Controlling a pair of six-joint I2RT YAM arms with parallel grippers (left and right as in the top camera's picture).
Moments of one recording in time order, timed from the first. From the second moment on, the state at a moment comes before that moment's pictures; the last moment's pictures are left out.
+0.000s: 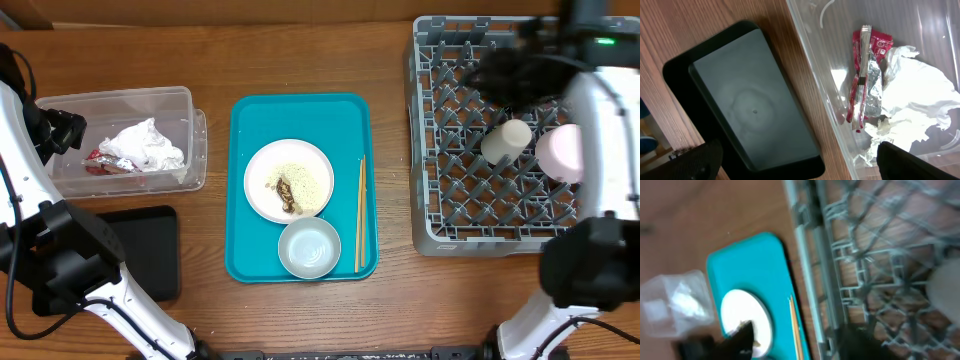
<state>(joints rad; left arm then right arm) 0.53 2.13 2.23 -1.66 -0.18 -0.75 -0.07 1.90 1.90 -1.19 -0.46 0.32</state>
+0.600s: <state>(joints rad) 0.53 2.13 2.23 -1.66 -0.18 -0.75 0.56 1.98 1.87 -1.00 -0.05 0.46</state>
